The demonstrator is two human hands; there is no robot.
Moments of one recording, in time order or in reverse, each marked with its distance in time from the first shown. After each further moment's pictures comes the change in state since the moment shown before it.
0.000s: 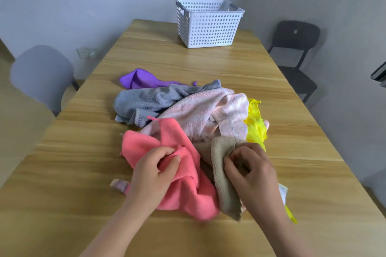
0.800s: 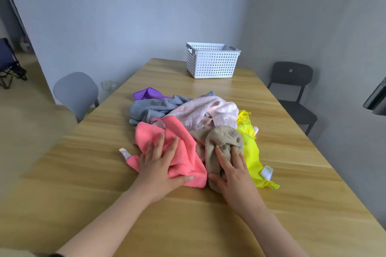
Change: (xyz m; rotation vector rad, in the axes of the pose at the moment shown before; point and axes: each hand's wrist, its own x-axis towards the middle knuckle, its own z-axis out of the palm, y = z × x) left_hand -0.032 -0.024 0.013 0.565 -0.195 0.075; right_hand -0.034 0.048 0.015 -0.303 -0.274 -0.194
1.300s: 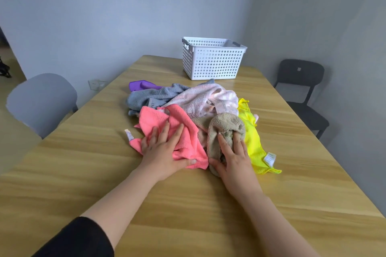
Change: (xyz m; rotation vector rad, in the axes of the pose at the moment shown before) left_hand 0.184 -0.022 0.028 0.176 -0.019 -0.030; right_hand 0.153 0.056 0.029 -0.079 0.051 0.089
